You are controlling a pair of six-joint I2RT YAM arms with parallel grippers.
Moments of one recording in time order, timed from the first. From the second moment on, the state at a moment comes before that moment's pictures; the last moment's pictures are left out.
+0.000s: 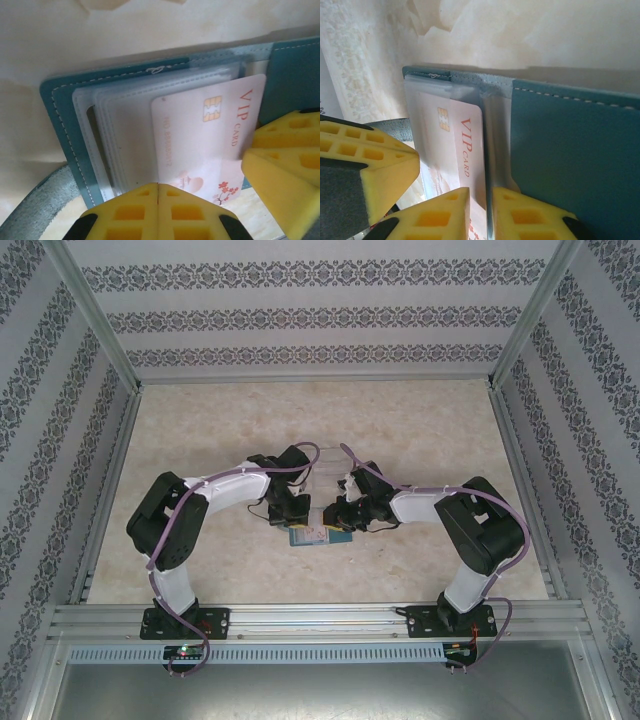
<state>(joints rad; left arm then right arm) -0.62 1.82 1.16 -0.75 0.35 -0.68 0.56 1.72 0.73 -0.01 -0.66 0.81</state>
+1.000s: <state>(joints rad) -0.62 1.84 1.17 -0.76 0.34 -0.63 0.55 1.79 0.76 0.07 -0.74 0.81</state>
